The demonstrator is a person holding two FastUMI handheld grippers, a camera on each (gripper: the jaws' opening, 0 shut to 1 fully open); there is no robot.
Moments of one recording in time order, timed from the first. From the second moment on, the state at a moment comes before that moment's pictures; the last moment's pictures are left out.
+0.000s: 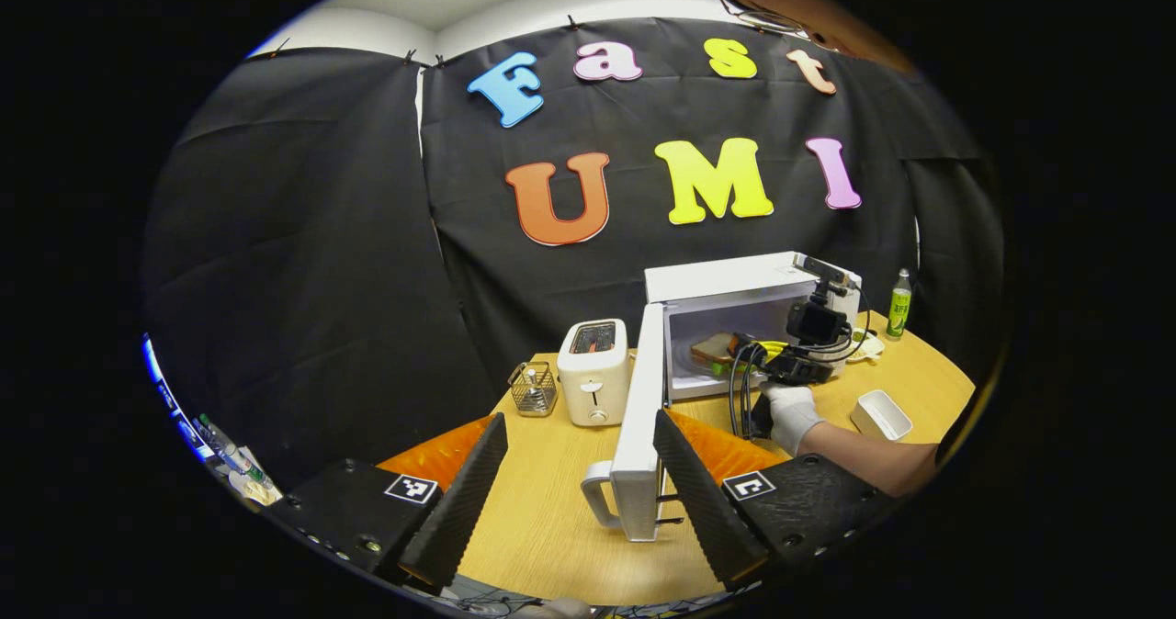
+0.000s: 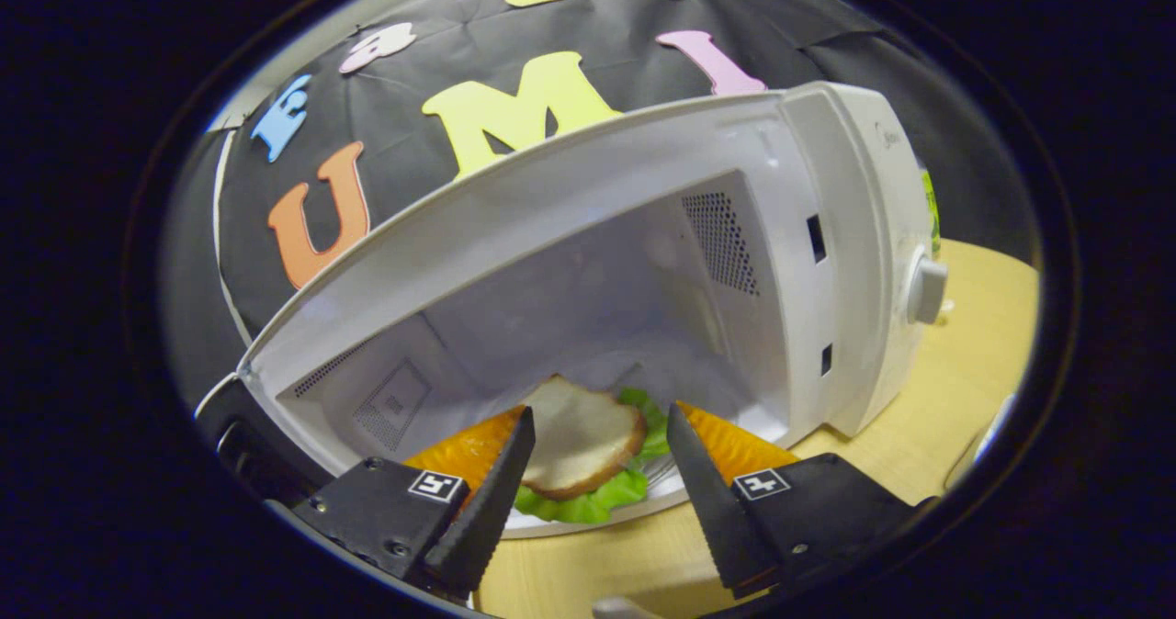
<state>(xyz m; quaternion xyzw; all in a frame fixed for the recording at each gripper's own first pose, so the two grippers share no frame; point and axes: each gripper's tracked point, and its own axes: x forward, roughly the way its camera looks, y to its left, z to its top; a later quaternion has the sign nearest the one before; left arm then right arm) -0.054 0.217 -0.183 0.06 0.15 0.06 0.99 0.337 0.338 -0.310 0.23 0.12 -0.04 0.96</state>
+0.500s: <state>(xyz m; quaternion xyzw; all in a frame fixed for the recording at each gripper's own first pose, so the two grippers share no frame) -0.061 0.219 -0.158 0.05 0.12 0.06 0.99 0.274 0.296 -0.228 0.17 0.10 0.02 0.98</state>
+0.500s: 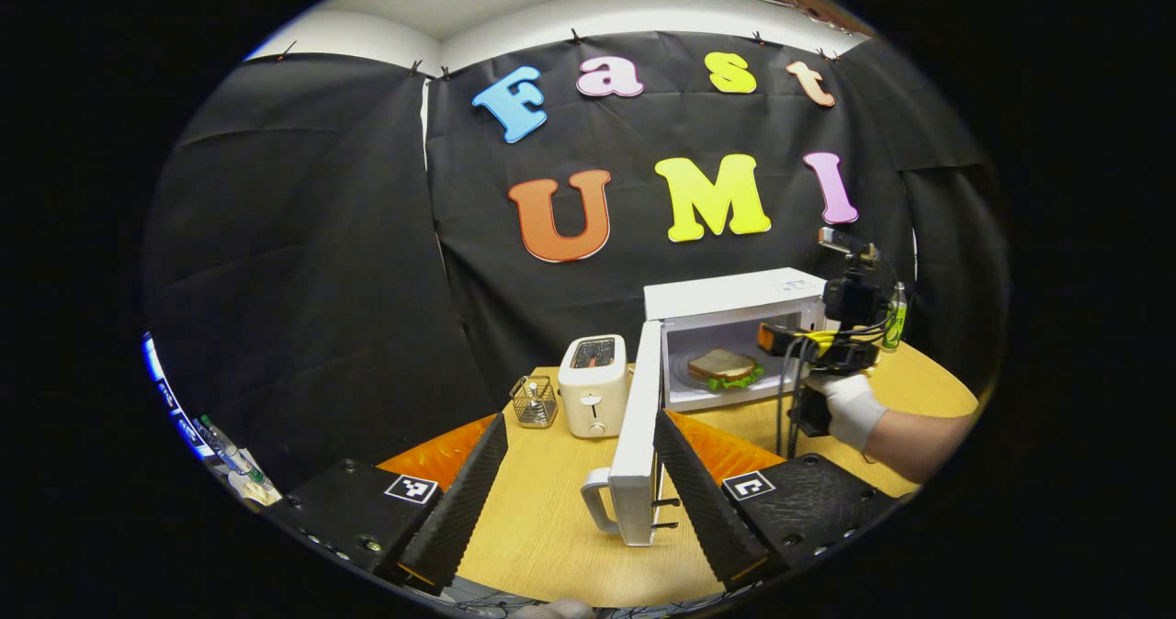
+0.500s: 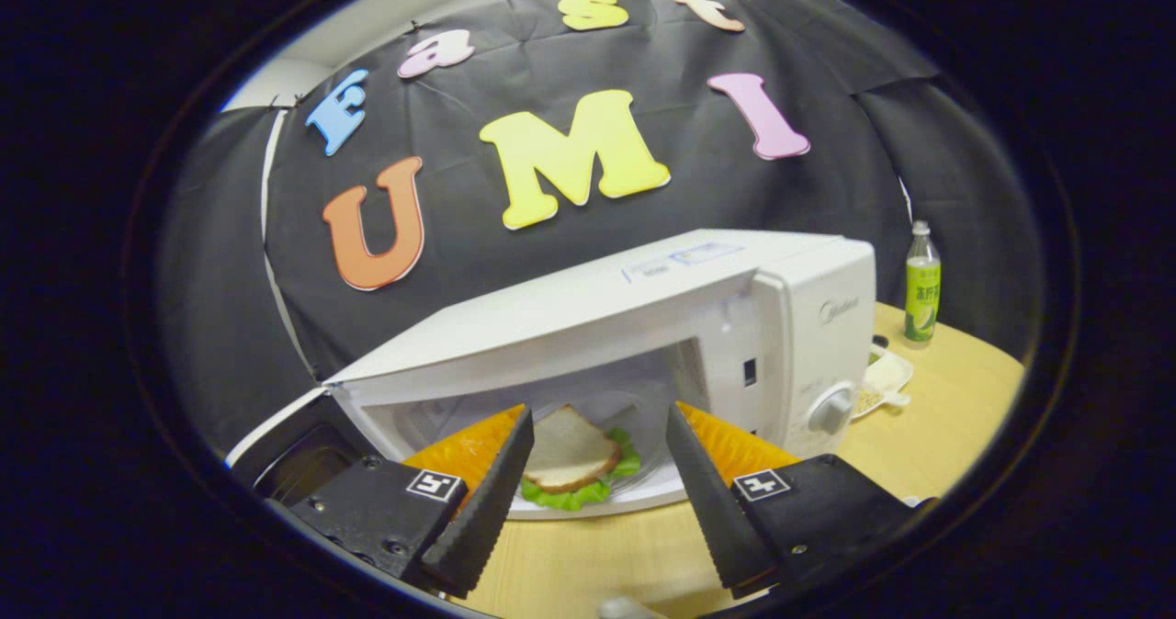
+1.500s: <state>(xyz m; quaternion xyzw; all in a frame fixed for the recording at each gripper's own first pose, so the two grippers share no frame) -0.043 0.252 -0.162 0.03 0.09 0.09 0.99 0.080 0.135 -0.089 -0.01 0.10 0.05 0.99</state>
